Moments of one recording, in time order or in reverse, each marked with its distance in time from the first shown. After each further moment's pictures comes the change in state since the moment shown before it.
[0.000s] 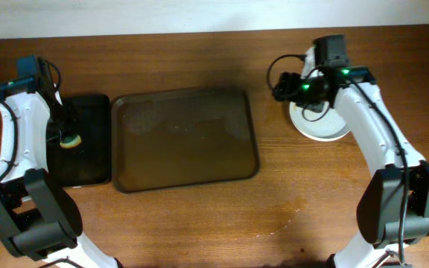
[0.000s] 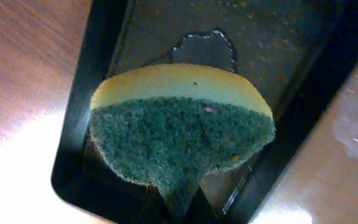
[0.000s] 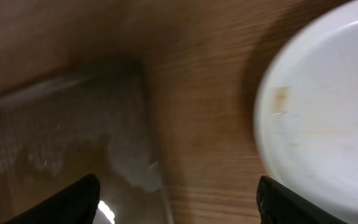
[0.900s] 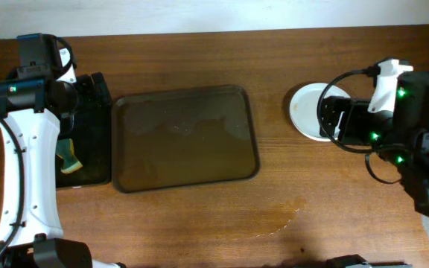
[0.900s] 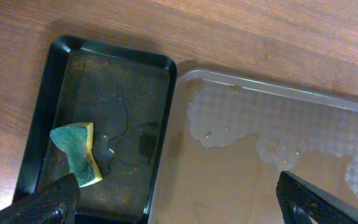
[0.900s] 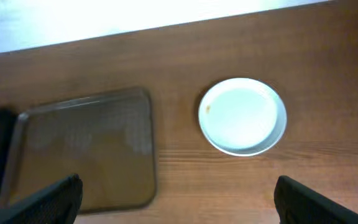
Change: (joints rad) left arm -0.161 -0.267 0.079 0.011 0.155 -0.004; right arm 0.033 -0.668 0.148 -0.436 0.252 -0.117
